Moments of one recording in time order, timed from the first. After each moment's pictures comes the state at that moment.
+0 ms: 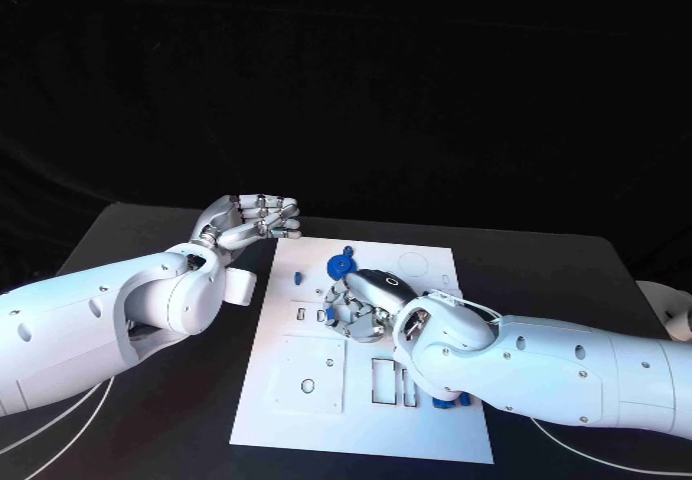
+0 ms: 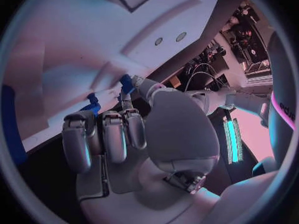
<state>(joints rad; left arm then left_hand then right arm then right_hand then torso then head) 1.28 -0.86 -0.07 1.54 -0.05 -0.38 0.42 1.54 -0.16 0.32 0.26 0.15 0.90 0.22 0.23 0.15 1.06 0.17 0.07 0.07 1.00 0.12 0.31 0.31 0.17 0.95 0.21 0.42 0.19 1.16 -0.63 -0.14 1.62 -1.47 -0.50 -0.27 1.31 -0.13 0.51 0.09 0.13 0.99 0.12 0.24 0.41 1.47 0.04 1.44 1.31 1.46 -0.03 1.55 1.31 0.01 1.47 0.08 1.57 1.31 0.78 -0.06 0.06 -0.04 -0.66</state>
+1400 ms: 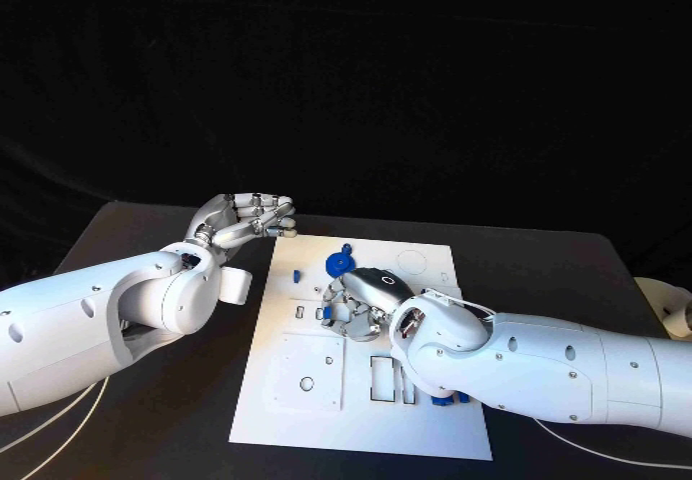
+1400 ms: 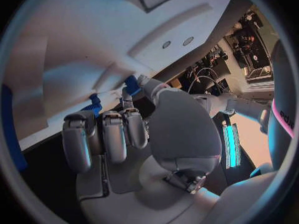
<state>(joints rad) 1.28 -0.87 -0.07 1.54 -0.05 -0.38 0.42 1.54 -0.16 0.32 0.26 0.15 0.90 0.22 0.23 0.15 1.06 0.17 0.07 0.07 1.00 0.12 0.31 0.31 0.17 0.95 0.21 0.42 0.19 1.15 -0.61 -0.14 1.60 -1.53 -0.50 -0.29 1.25 -0.18 0.49 0.12 0.11 0.97 0.12 0.28 0.46 1.46 0.04 1.42 1.31 1.46 -0.03 1.55 1.31 0.01 1.47 0.08 1.57 1.31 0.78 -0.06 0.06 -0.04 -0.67</state>
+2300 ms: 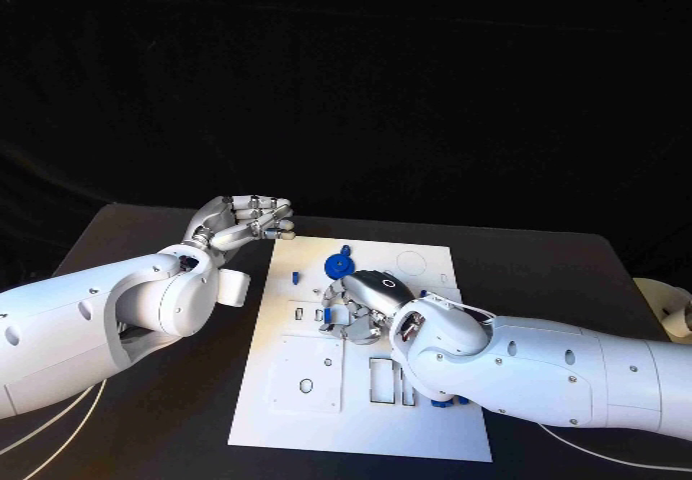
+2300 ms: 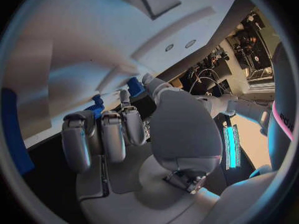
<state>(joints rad) 1.28 -0.87 -0.07 1.54 -0.05 -0.38 0.41 1.54 -0.16 0.32 0.26 0.15 0.90 0.22 0.23 0.15 1.06 0.17 0.07 0.07 1.00 0.12 0.31 0.31 0.17 0.95 0.21 0.42 0.19 1.14 -0.62 -0.14 1.60 -1.55 -0.52 -0.30 1.21 -0.22 0.39 0.19 0.08 0.88 0.15 0.23 0.43 1.43 0.07 1.39 1.31 1.46 -0.01 1.55 1.31 0.01 1.47 0.10 1.57 1.31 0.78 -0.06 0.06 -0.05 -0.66</state>
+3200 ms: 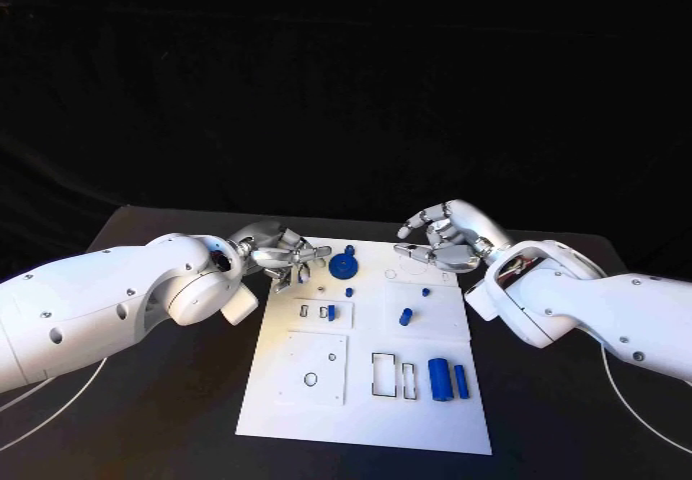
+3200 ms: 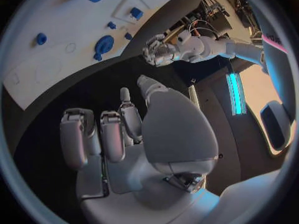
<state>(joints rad) 1.31 -0.82 -0.07 1.51 -0.58 -0.09 -0.13 1.17 -0.10 0.22 0.30 0.15 0.98 0.11 0.39 0.31 1.31 0.02 0.63 0.55 1.47 -0.03 1.42 1.30 0.12 1.27 0.07 1.22 0.91 1.29 -0.95 -0.13 1.70 -0.93 -0.60 0.05 1.34 -0.17 0.28 0.27 0.20 0.91 0.15 0.30 0.47 1.37 0.06 1.33 1.31 1.47 0.00 1.52 1.31 0.02 1.47 0.10 1.47 1.31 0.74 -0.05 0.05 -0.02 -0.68</state>
